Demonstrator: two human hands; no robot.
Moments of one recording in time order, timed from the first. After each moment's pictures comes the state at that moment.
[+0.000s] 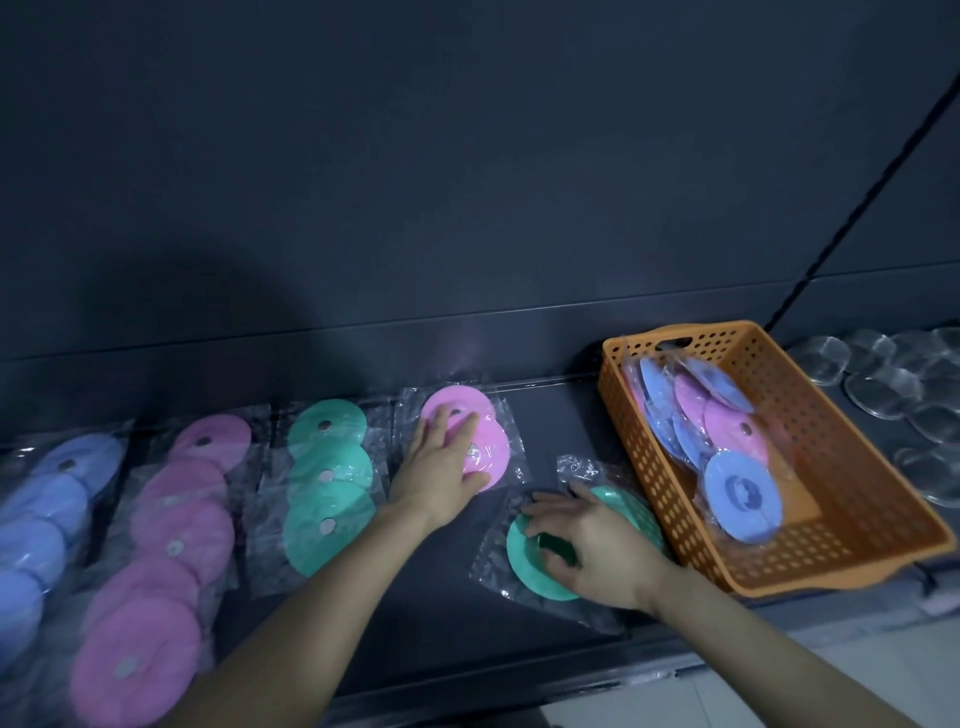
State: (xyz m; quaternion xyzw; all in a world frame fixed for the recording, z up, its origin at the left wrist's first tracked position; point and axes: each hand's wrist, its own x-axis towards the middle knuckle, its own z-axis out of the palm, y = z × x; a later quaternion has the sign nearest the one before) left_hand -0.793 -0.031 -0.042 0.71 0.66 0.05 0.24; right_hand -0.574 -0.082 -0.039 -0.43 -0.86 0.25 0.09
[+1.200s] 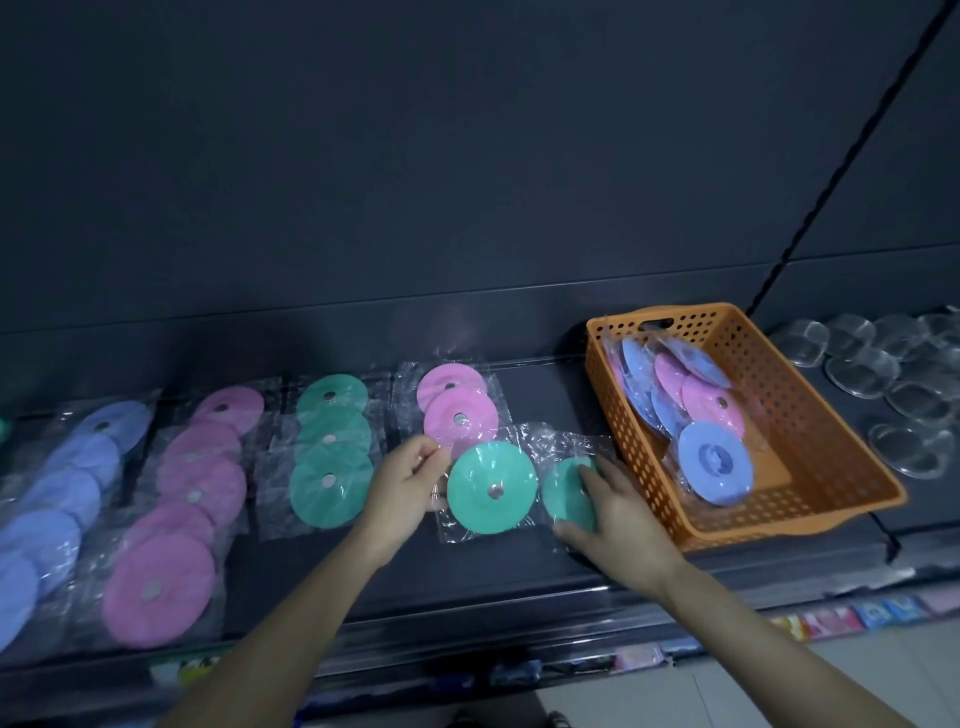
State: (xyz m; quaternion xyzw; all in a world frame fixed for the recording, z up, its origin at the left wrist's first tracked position) left_hand -0.787 -0.118 -0.013 0.47 0.62 0.41 0.47; right_hand -0.546 -0.122 -0.030 -0.62 -0.73 0.26 0.08
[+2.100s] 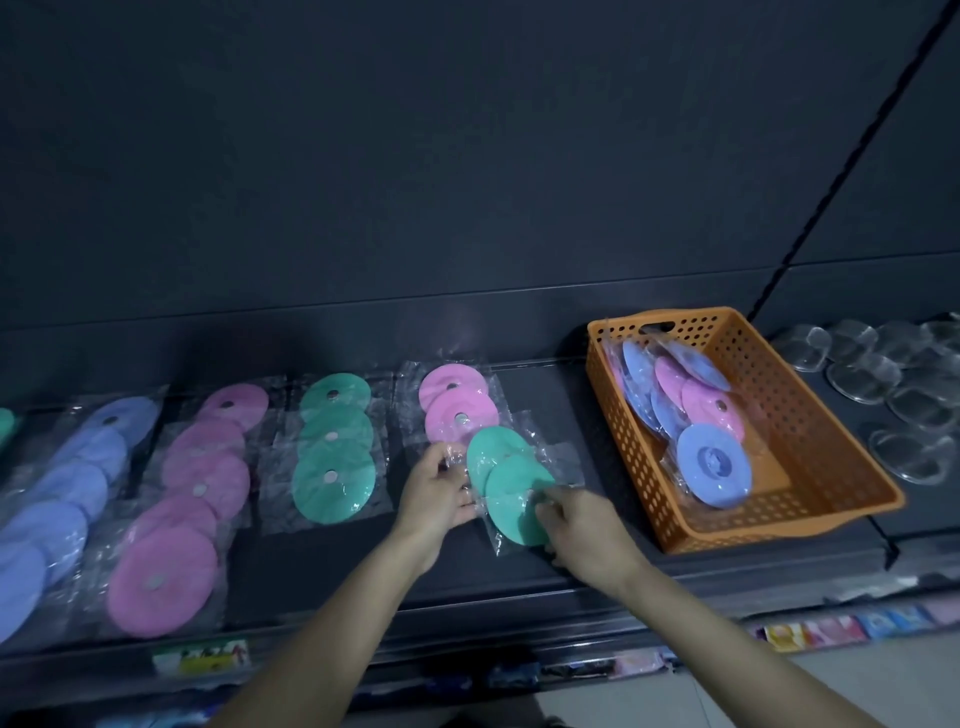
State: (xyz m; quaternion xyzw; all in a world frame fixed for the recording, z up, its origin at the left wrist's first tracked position) left_hand -0.752 -0.118 -0.020 0.31 0.62 0.44 0.57; right_hand -0.579 -0.131 -0.014 -0.61 -0.68 0.36 0.15
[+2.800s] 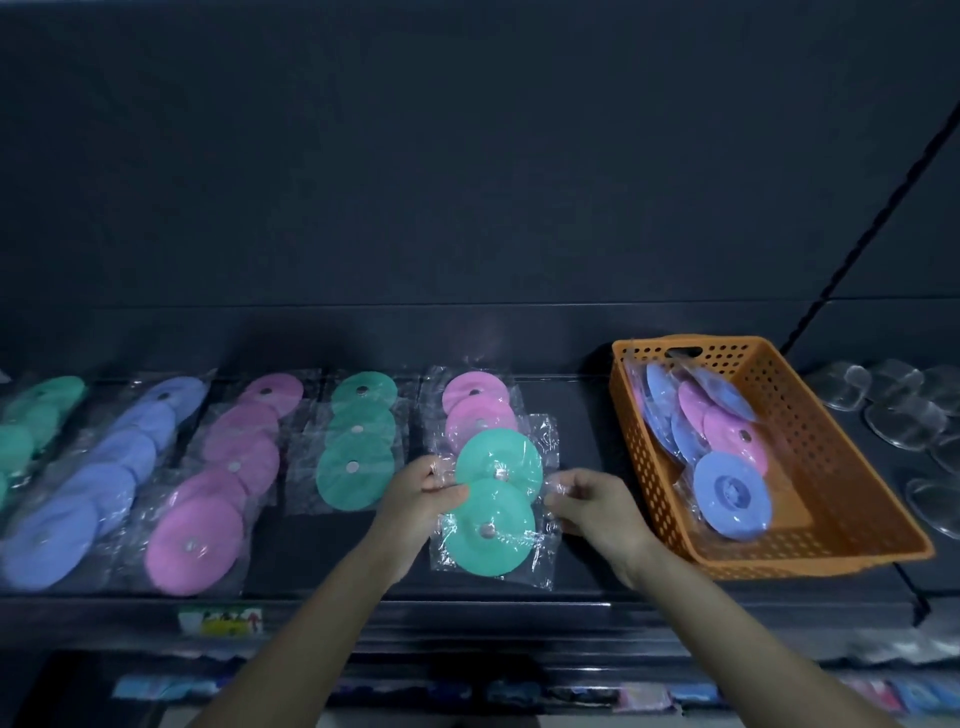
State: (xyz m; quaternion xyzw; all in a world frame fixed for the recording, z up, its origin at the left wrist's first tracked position) left_hand -0.780 -0.144 -0.011 0.35 0.63 0.44 0.54; right_hand -0.574 -0.107 -0.010 -0.56 -0.49 0.60 0.30
